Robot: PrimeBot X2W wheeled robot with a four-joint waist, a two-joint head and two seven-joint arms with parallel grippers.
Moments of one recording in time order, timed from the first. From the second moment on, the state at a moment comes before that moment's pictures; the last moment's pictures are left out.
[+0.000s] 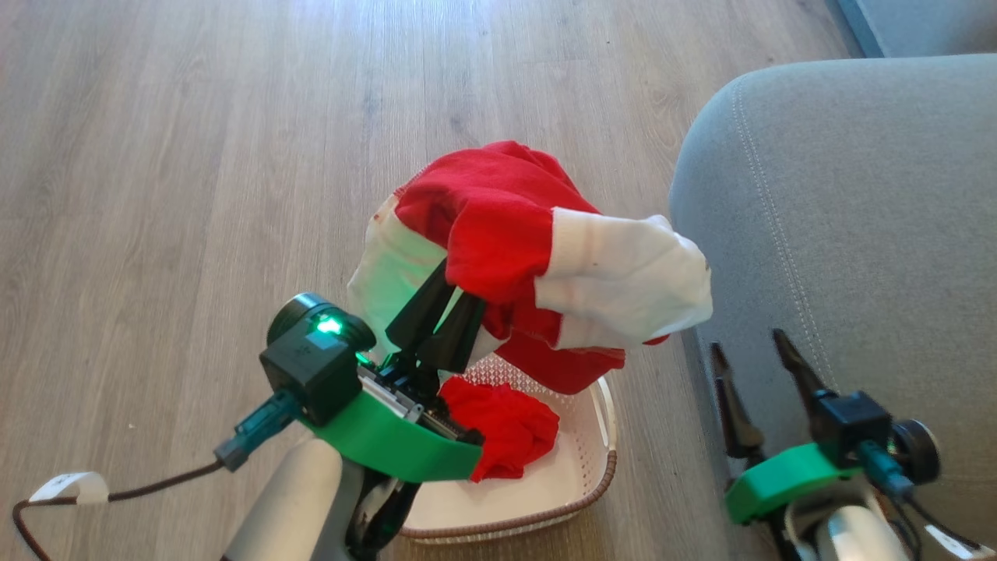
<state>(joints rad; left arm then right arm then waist) -0.22 0.04 -0.44 -0.11 -0.37 -0.13 -0.25 -0.02 -0.04 0.03 0.24 0.03 0.13 -0.26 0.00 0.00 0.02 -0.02</state>
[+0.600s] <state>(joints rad) -0.23 0.04 -0.42 -0.09 -0.35 -0.13 -0.25 -0.04 -0.19 0.35 -0.10 -0.01 0.13 -0.26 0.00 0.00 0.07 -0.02</state>
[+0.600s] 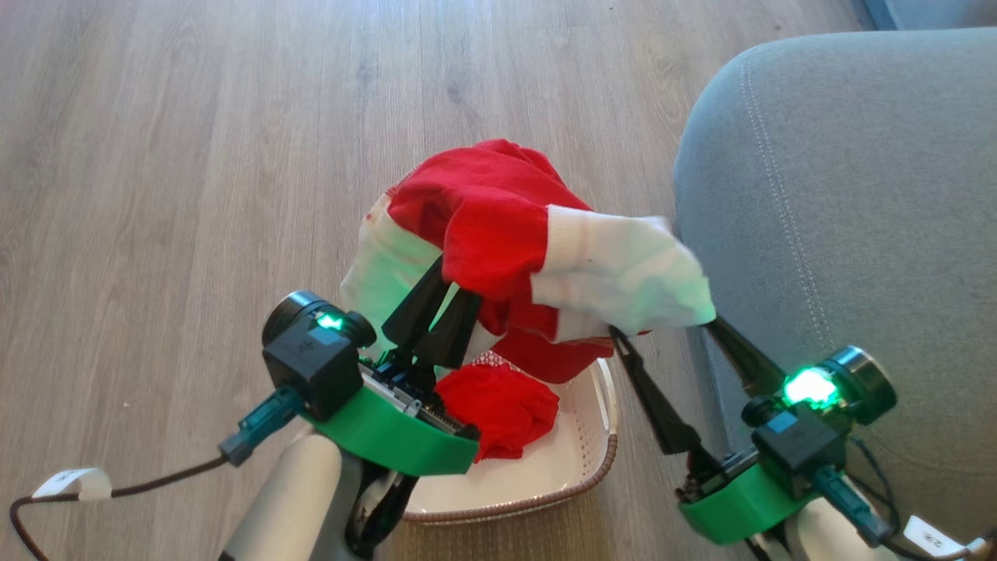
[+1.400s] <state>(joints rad) -0.29 0.07 -0.62 -0.08 -0.28 -0.13 -0.25 -0.20 -0.30 0.48 -0.03 -0.15 0.13 -0.26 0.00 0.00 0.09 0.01</state>
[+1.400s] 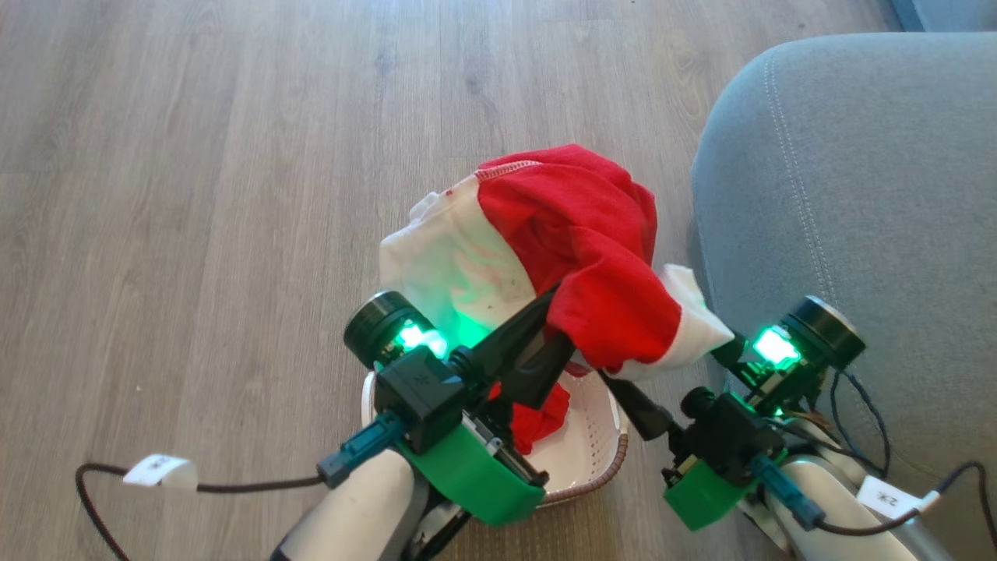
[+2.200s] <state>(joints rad) -0.31 0.09 -0.71 -0.02 -0.30 -0.13 -0.25 -0.26 -0.23 0.52 0.04 -0.24 0.13 -0.26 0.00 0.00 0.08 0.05</state>
